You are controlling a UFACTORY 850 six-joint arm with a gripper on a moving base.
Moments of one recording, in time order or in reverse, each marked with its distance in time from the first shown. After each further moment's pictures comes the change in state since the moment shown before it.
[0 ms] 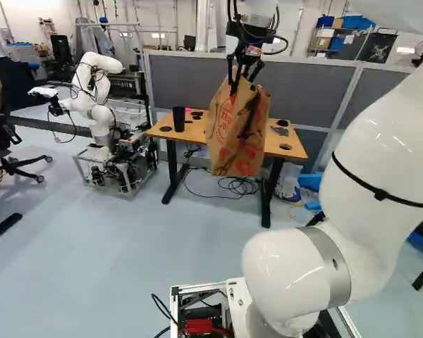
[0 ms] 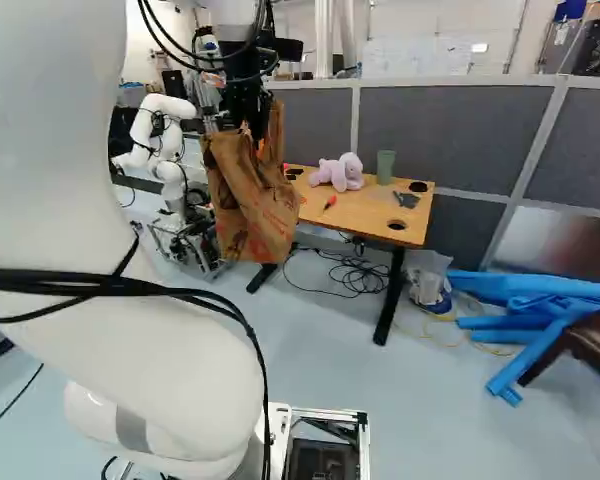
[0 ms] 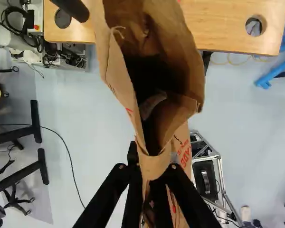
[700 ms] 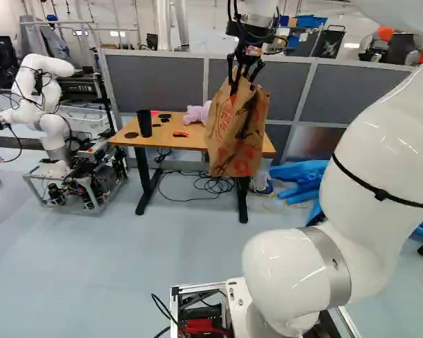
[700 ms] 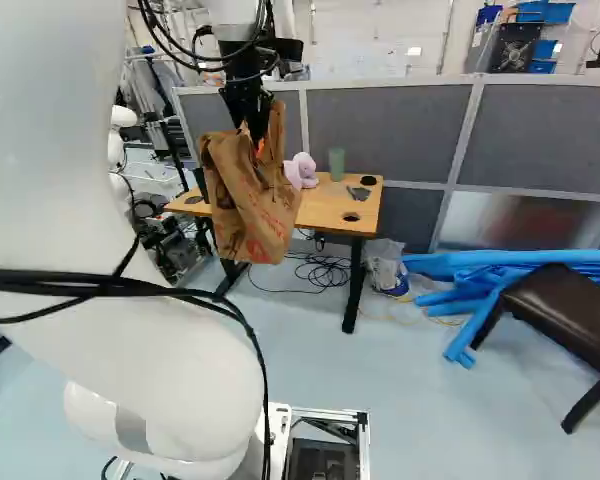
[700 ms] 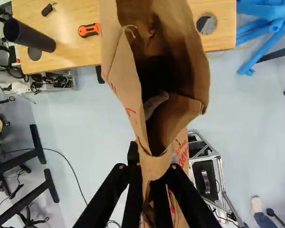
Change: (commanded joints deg) arm 0.0 0.0 0.0 0.0 0.0 0.0
